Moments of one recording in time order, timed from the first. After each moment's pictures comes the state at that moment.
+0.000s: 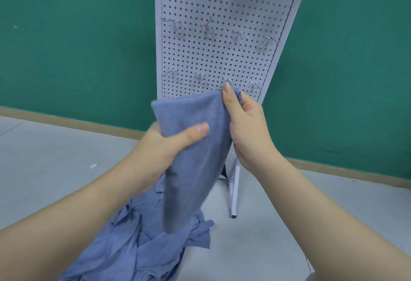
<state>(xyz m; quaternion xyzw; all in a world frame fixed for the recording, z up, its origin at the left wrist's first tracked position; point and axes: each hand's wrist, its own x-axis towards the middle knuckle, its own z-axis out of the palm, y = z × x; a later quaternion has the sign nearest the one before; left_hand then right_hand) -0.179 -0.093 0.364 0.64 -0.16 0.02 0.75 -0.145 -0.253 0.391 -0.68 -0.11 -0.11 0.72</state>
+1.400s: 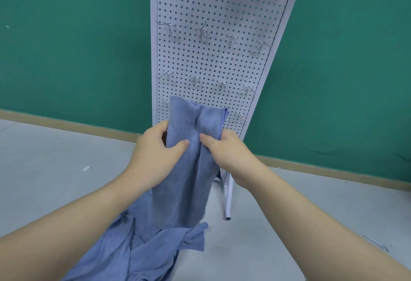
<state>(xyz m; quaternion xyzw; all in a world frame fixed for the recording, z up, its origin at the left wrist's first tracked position) -0.158 -0.095 0.338 0.83 -0.04 0.14 0.55 -0.146 -0.259 0.361 -0.86 0.02 0.04 0.51</state>
